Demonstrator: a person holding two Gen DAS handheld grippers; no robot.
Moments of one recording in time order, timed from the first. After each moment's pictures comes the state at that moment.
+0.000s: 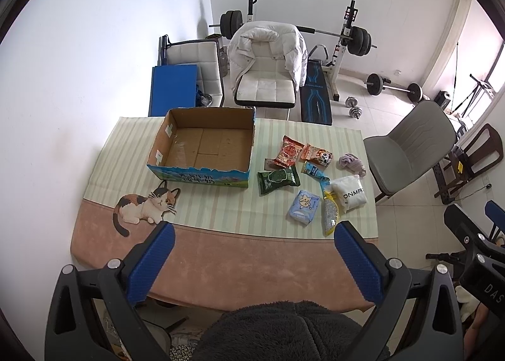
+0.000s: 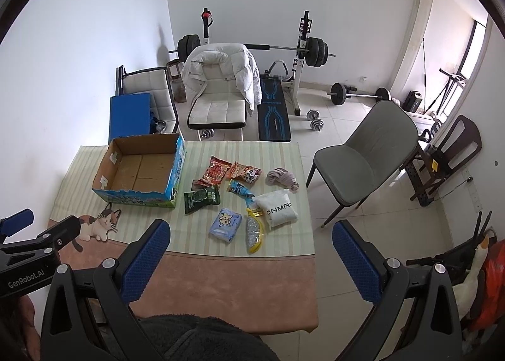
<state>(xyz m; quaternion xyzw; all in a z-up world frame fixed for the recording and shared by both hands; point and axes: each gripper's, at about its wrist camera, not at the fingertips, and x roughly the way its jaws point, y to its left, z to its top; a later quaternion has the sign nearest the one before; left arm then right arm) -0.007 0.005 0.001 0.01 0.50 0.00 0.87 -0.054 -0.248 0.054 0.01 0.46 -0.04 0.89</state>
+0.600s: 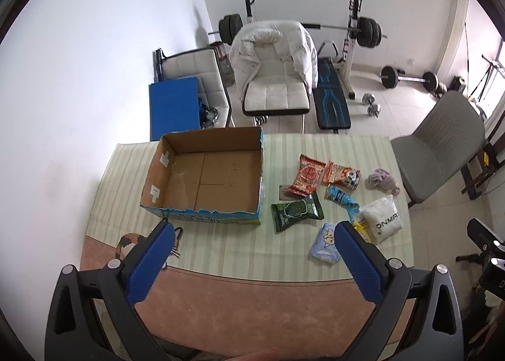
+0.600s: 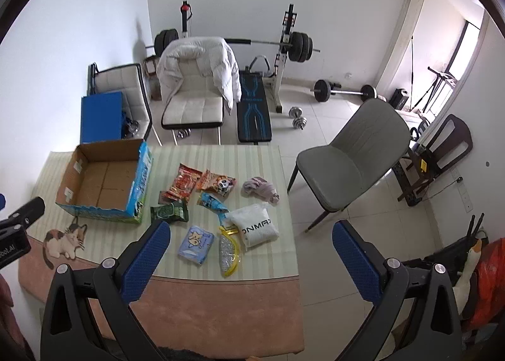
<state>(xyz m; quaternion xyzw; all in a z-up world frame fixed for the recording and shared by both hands) 0.120 -0.018 -0.081 0.07 0.50 0.01 0.86 0.054 -0.294 -0.030 0.00 0.50 -0.07 0.86</state>
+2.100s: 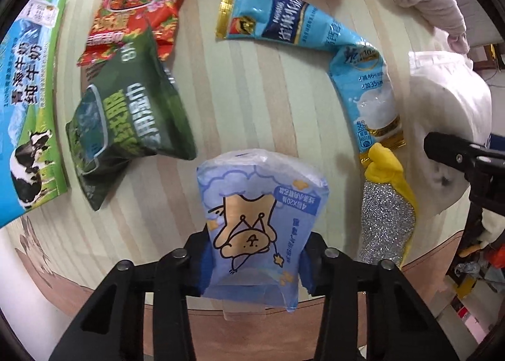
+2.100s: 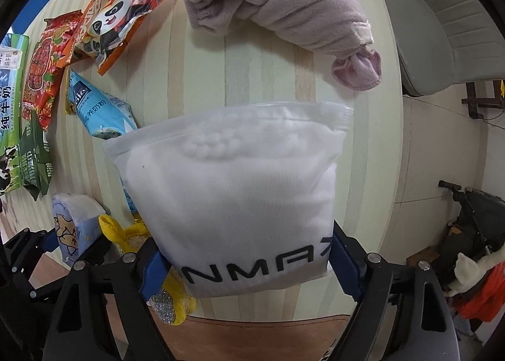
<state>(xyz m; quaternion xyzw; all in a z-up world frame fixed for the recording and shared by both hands) 0.246 -0.148 -0.468 0.10 0.77 -0.08 0.62 0.258 -0.409 -0.484 0.06 0.78 -0.01 0.62</state>
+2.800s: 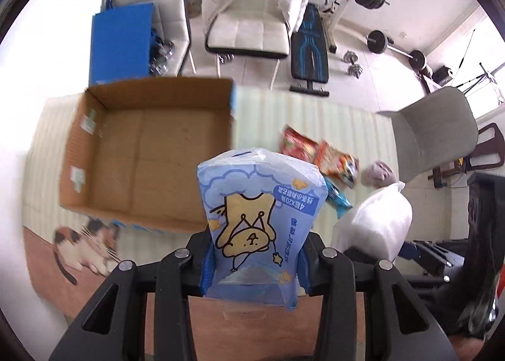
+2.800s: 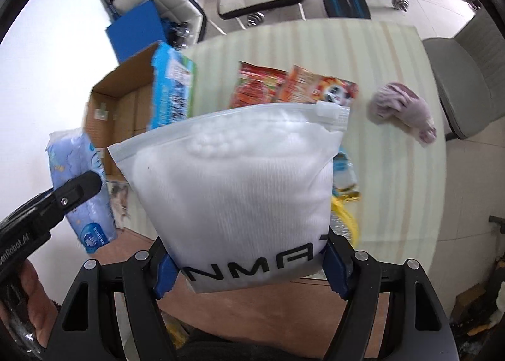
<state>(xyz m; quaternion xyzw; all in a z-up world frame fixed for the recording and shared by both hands) 0.282 0.032 -0.185 -0.04 0.62 -0.05 0.78 0.258 -0.240 -0.276 0.16 0.67 0.14 0.71</state>
